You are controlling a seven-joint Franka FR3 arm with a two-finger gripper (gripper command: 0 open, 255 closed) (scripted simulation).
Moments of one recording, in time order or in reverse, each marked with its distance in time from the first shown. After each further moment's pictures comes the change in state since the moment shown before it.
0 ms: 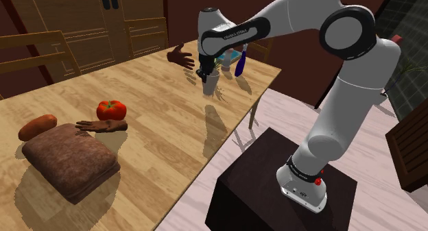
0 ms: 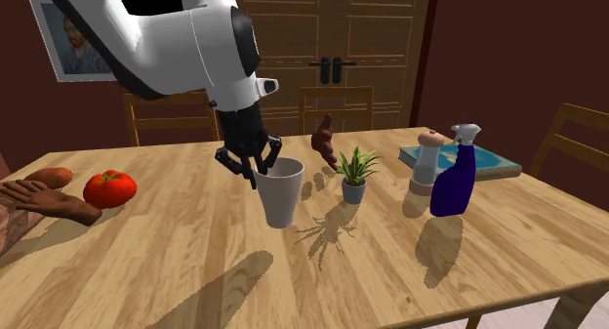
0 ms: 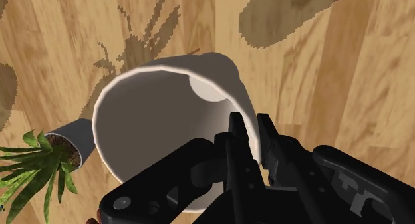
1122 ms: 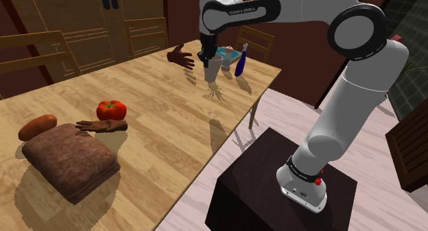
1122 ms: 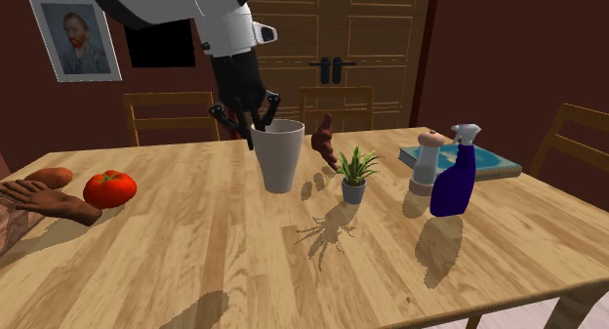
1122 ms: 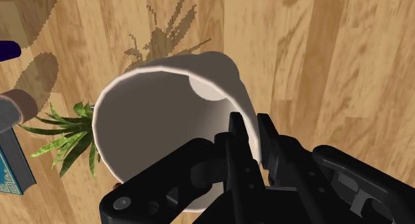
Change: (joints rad) arm 0.001 -0.056 0.004 0.154 0.022 -0.208 -0.038
